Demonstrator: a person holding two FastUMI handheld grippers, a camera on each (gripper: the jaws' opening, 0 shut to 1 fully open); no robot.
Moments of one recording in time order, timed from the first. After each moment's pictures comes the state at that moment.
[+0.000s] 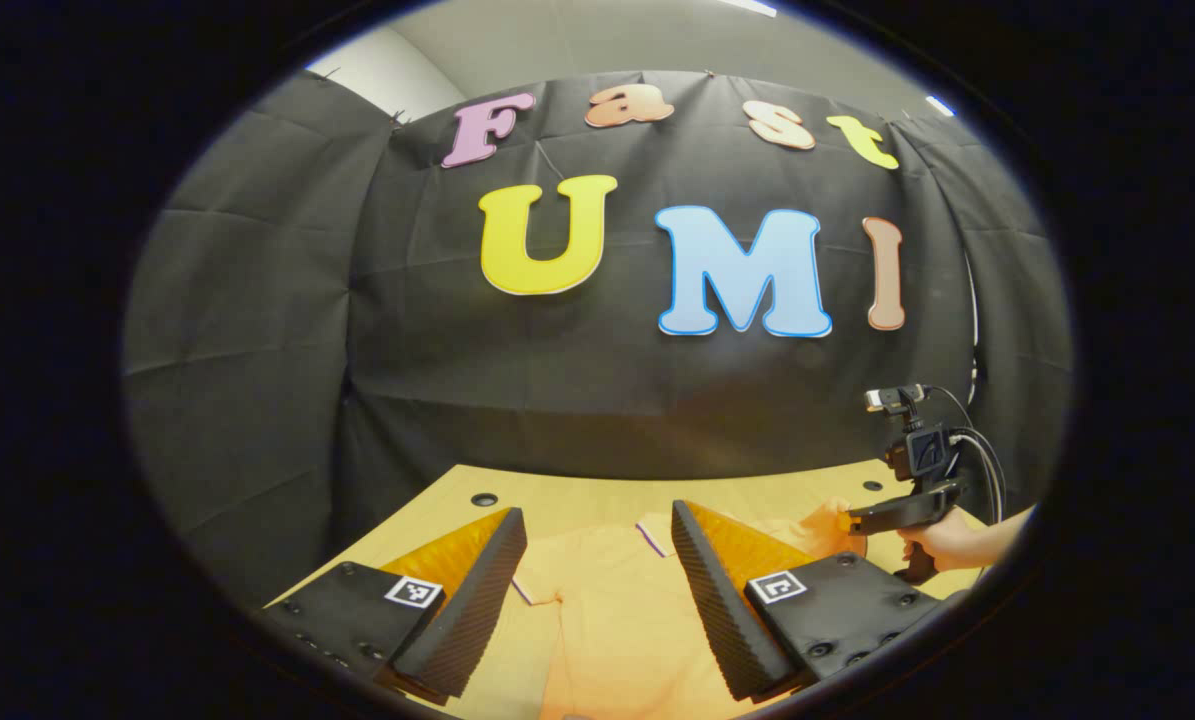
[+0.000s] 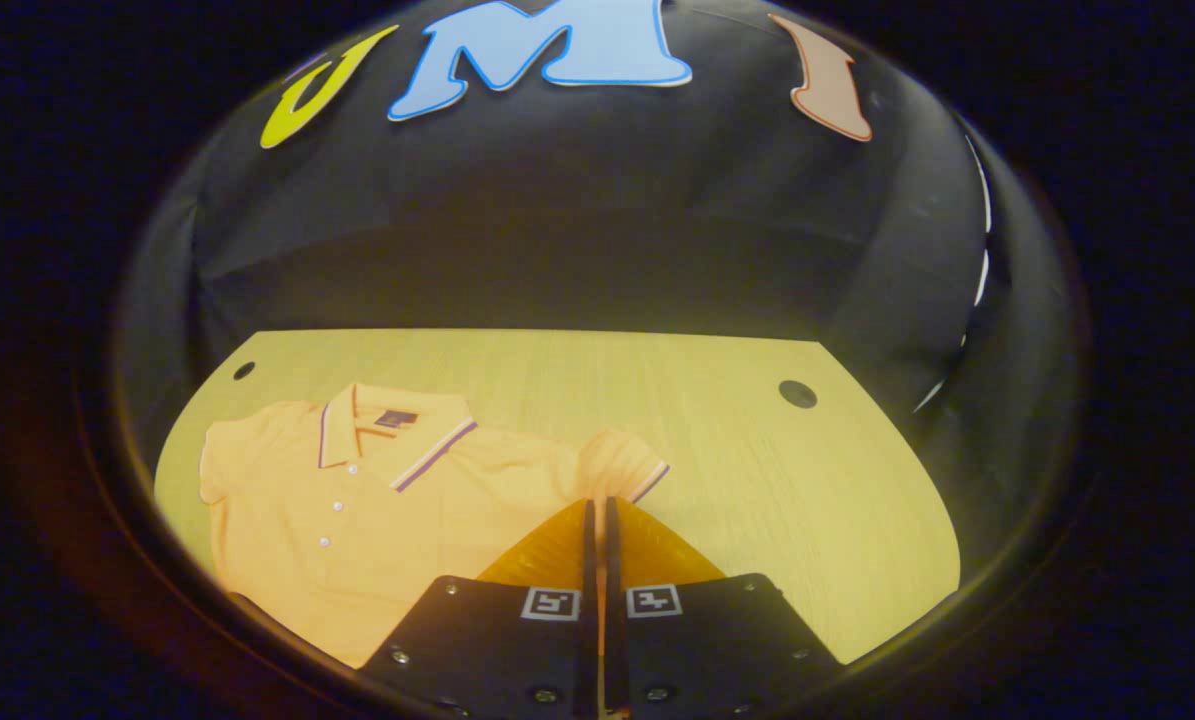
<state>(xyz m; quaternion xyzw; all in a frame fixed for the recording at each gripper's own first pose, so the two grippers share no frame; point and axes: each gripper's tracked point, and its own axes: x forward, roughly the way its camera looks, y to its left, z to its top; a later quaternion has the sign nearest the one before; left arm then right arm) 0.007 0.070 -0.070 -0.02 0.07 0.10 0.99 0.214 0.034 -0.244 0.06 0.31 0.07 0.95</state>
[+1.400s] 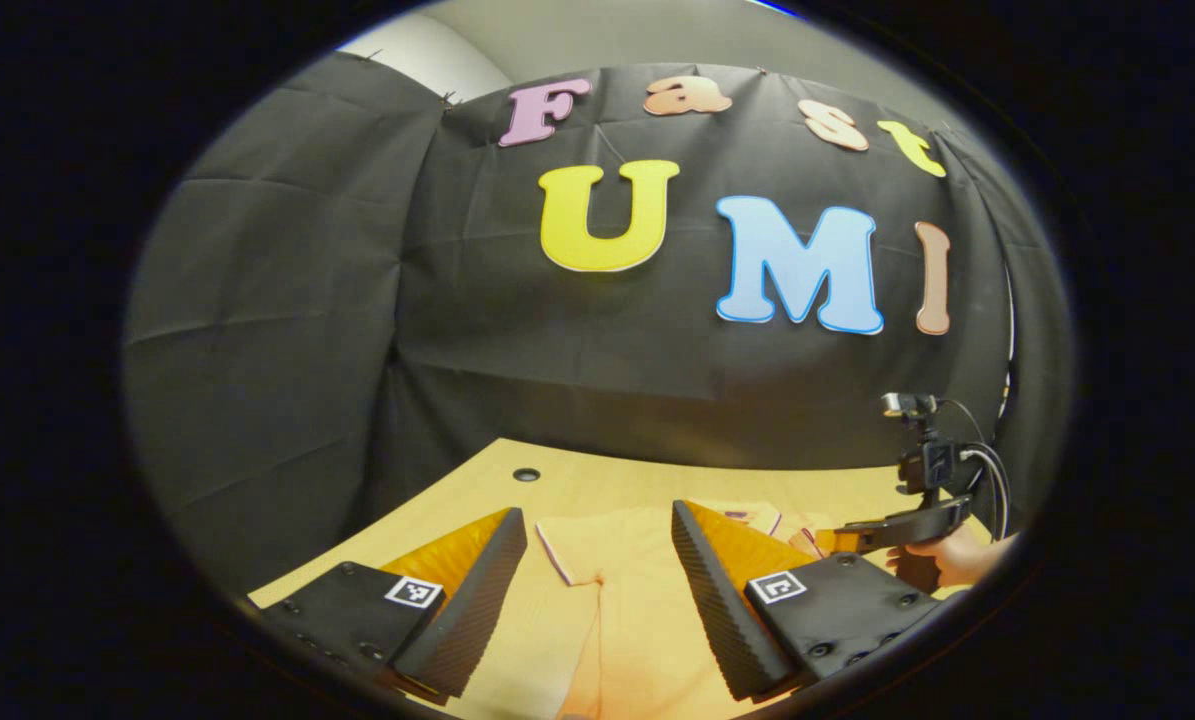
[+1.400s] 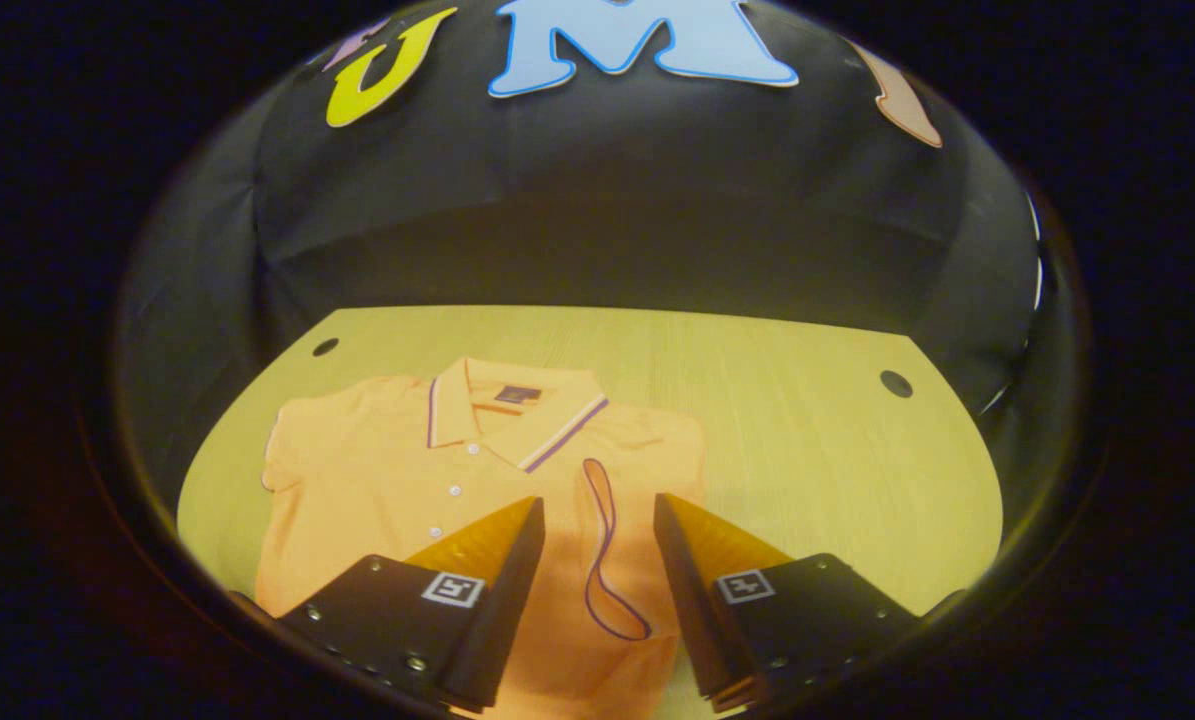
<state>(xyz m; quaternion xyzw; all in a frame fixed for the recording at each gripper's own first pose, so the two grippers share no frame) -0.003 0.116 -0.104 -0.05 0.09 0.16 0.98 0.183 0.114 -0.227 0.09 0.31 0.15 0.93</state>
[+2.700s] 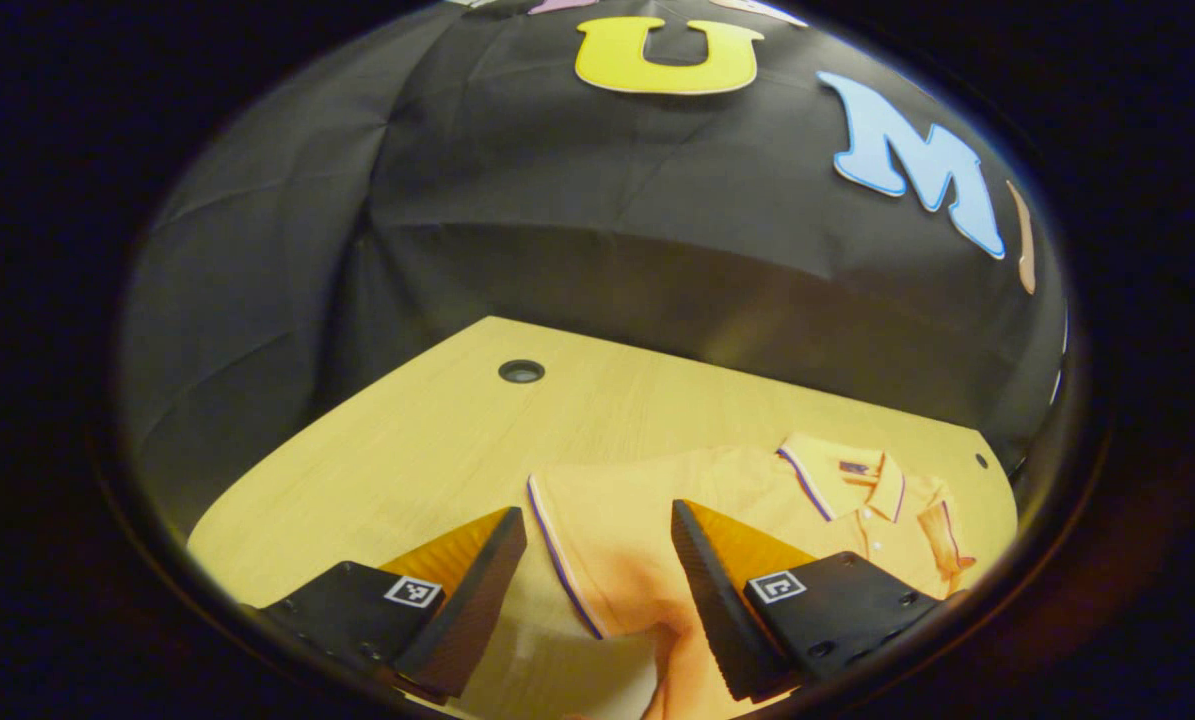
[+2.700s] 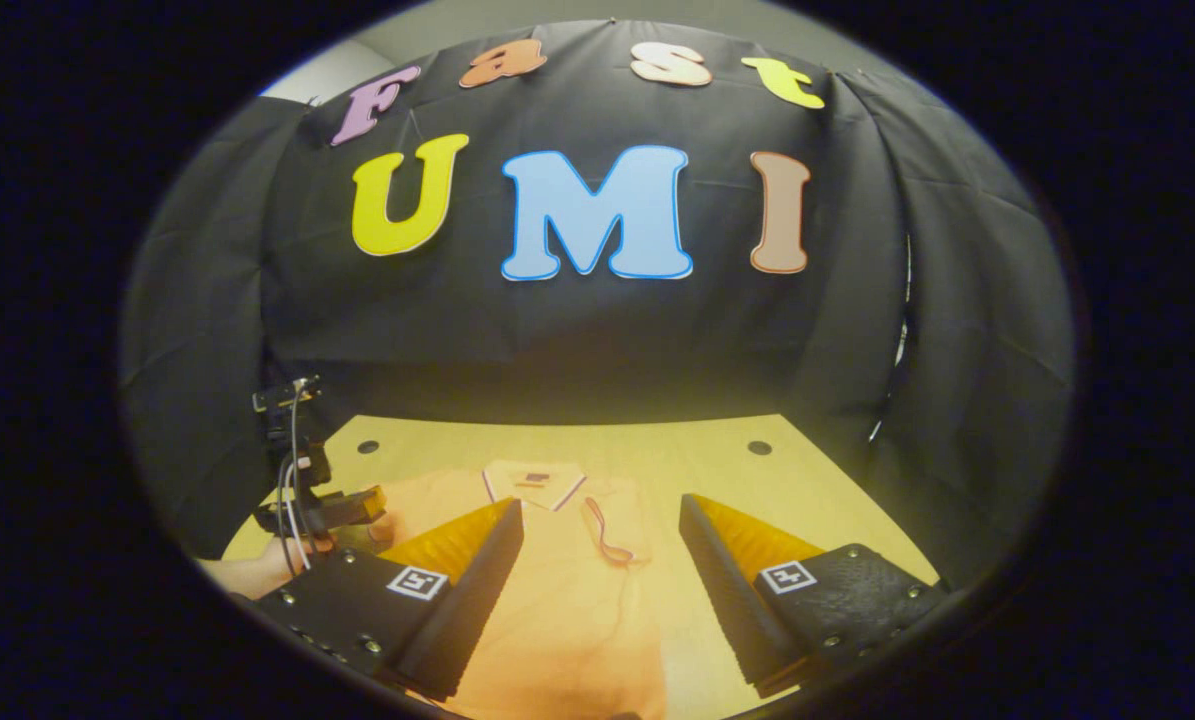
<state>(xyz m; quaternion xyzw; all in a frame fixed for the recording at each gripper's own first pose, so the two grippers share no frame) 0.181 0.239 -0.321 -0.11 0.25 0.17 0.95 -0.004 0.073 -0.046 0.09 0.18 0.04 0.98</state>
